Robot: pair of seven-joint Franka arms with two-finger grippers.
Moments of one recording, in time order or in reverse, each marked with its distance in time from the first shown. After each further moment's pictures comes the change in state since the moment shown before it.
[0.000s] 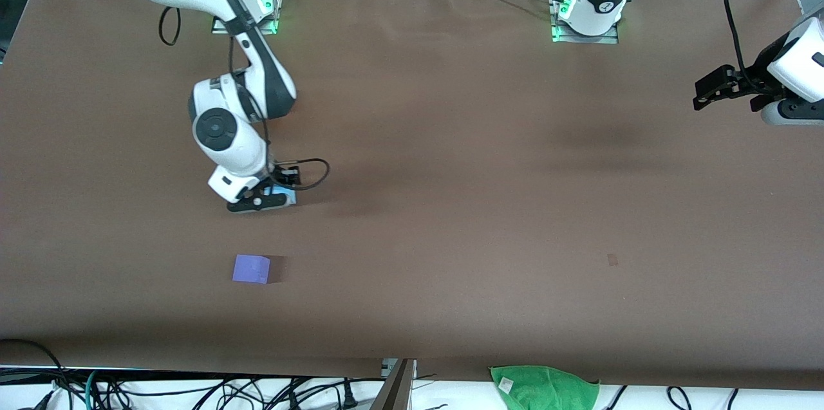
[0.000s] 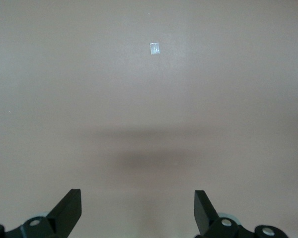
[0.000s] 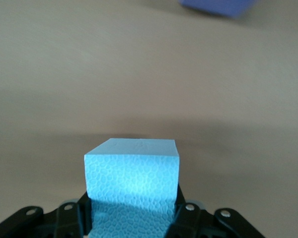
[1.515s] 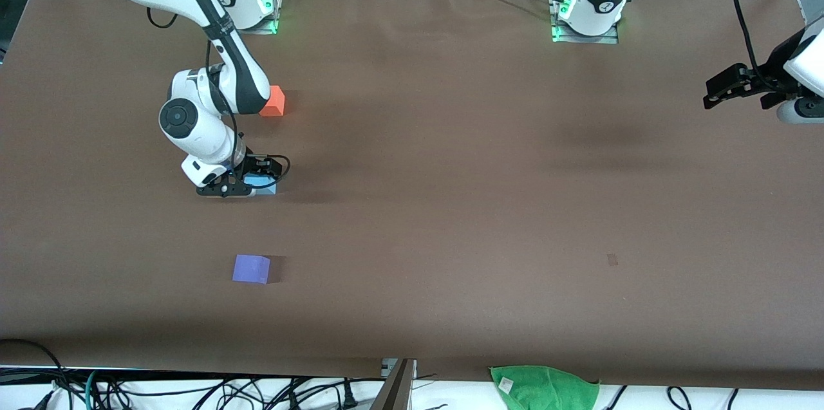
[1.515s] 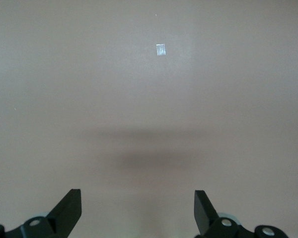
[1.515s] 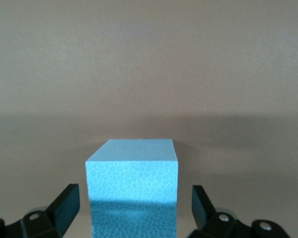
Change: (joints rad) left arm 0.041 0.000 -0.016 0.012 0.000 -0.007 0.003; right arm -0.055 -0.053 -0.010 -0.182 0.111 0.173 -0.019
